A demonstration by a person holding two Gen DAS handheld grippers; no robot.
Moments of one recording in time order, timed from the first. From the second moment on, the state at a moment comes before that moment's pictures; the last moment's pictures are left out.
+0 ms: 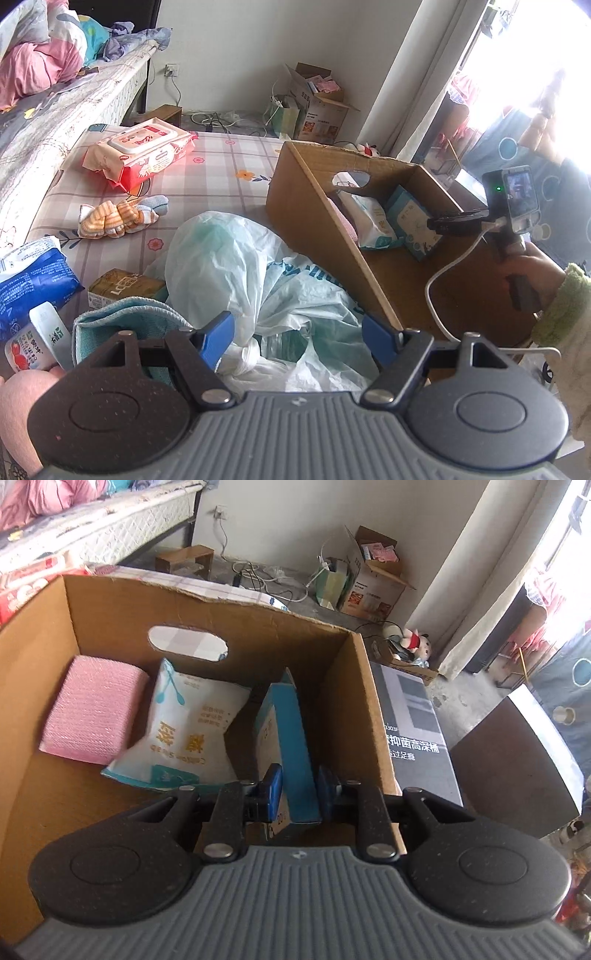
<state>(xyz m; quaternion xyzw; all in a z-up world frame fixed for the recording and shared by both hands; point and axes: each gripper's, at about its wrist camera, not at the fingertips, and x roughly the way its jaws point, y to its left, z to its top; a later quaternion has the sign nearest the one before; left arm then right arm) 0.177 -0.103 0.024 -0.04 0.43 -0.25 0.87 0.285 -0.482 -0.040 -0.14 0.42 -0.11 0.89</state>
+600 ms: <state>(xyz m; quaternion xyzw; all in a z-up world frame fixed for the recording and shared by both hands) 0.176 -0.098 0.022 -0.05 0.43 -0.25 0.87 0.311 -0.489 -0.041 -0.10 0.42 -0.11 0.89</state>
